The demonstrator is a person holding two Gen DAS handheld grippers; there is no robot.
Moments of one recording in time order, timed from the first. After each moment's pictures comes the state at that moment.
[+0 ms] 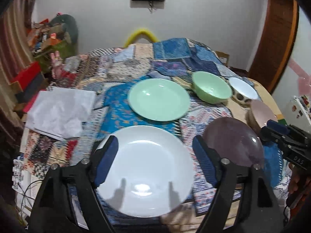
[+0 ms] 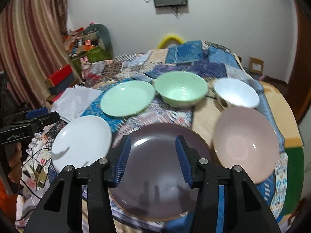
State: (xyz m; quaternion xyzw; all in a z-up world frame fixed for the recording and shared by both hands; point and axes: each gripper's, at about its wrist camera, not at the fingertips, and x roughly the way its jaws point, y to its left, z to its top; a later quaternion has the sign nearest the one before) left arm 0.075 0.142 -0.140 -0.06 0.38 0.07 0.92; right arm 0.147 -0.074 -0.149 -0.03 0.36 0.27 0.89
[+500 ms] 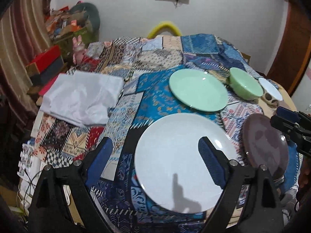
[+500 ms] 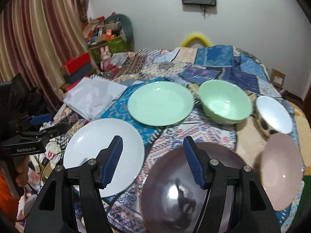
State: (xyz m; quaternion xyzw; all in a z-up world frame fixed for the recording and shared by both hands) left arm 0.060 0.208 -0.176 -0.08 0.41 0.13 0.90; right arm 0.160 0.008 -0.164 -0.07 0.37 0.33 0.86
